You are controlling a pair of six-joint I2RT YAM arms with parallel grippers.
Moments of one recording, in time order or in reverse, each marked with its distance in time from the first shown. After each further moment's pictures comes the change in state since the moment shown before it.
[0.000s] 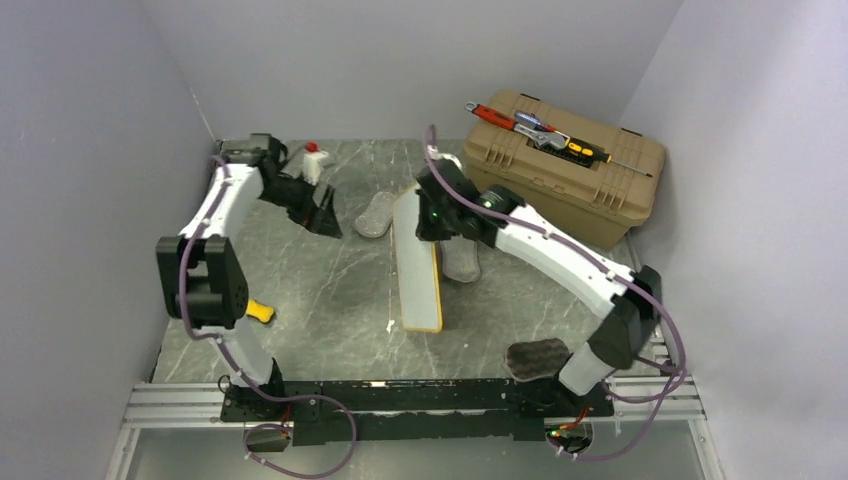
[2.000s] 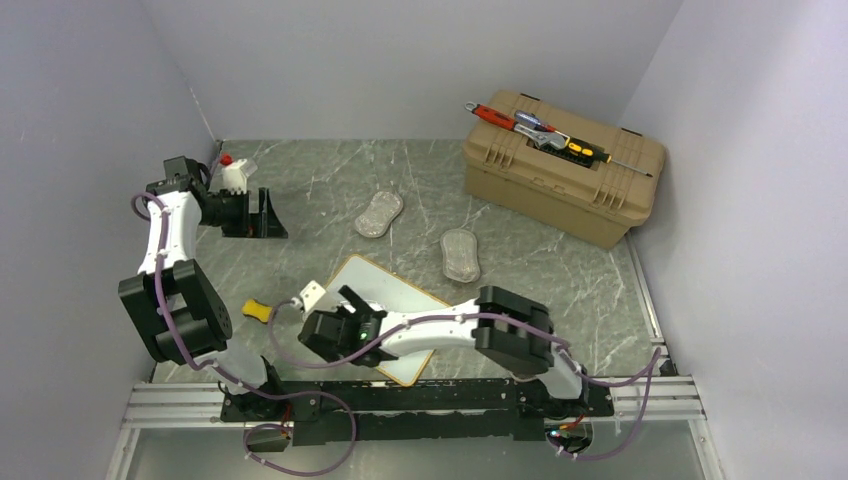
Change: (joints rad) left arm 0.435 -0.216 -0.162 0.069 -0.071 -0.130; right arm 0.609 0.592 0.074 0.409 0.418 -0.396
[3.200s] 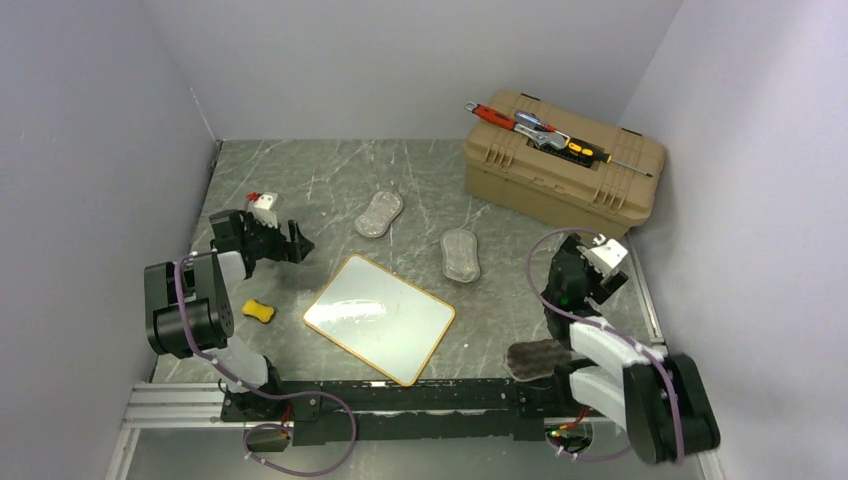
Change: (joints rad) left arm -0.077 0.019 -0.696 1.266 0.009 -0.230; right arm -1.211 -1.145 -1.299 0.789 0.475 0.023
